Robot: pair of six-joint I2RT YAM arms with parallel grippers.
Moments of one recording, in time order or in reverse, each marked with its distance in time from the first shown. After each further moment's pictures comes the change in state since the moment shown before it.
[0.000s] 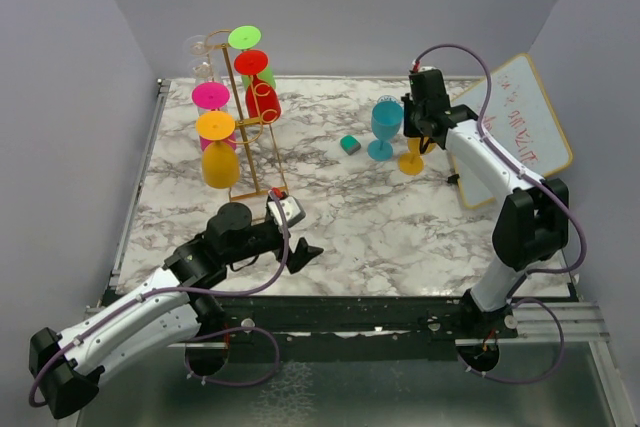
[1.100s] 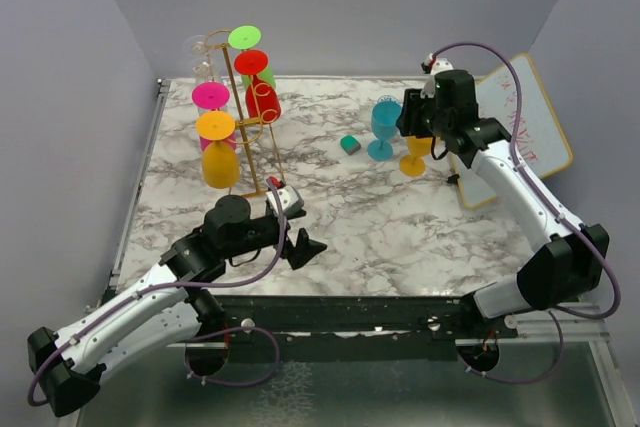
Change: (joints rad) left arm 0.006 0.033 0.077 -0.050 0.006 -0.109; right arm 0.000 -0.252 -0.088 0.032 -0.203 -0.018
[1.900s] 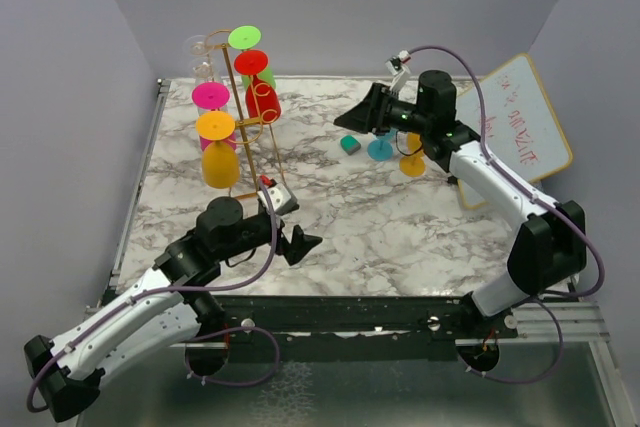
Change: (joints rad) left arm 0.015 -0.031 0.014 -0.008 -0.032 0.015; right arm 0.059 0.077 -0.106 0.510 -0.700 0.465
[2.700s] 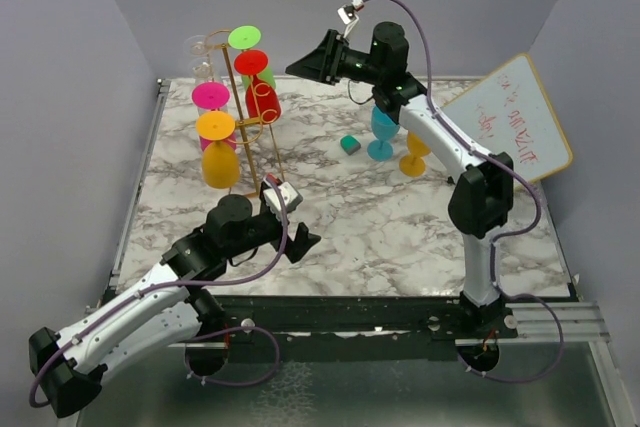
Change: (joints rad) left arm 0.000 0.040 -0.008 -0.019 -0.068 0.023; right arm 0.094 0.482 0.640 0.139 -0.110 0.209
